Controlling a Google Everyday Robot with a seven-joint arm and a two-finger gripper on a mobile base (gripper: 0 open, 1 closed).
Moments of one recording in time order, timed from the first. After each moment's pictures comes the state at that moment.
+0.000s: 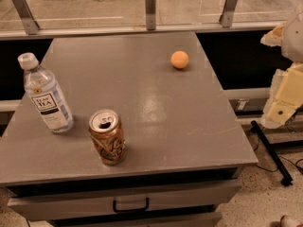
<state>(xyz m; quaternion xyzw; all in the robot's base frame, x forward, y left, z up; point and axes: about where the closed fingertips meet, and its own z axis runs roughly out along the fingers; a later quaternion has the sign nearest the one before) 0.438 -0.214 0.986 -0.60 0.78 -0.05 0.17</state>
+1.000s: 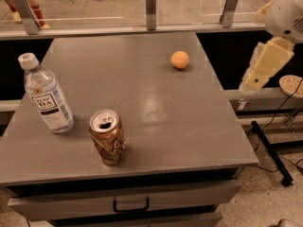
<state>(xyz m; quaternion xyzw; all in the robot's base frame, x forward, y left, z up) 0.505 -0.208 0.997 -0.58 0.78 -0.03 0.24</state>
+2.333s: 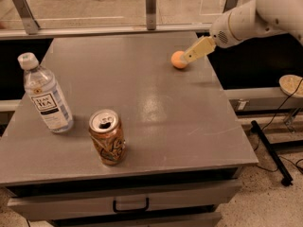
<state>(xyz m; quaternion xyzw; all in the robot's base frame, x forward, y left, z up) 0.725 -0.160 0.917 -0.42 0.79 0.07 0.44</state>
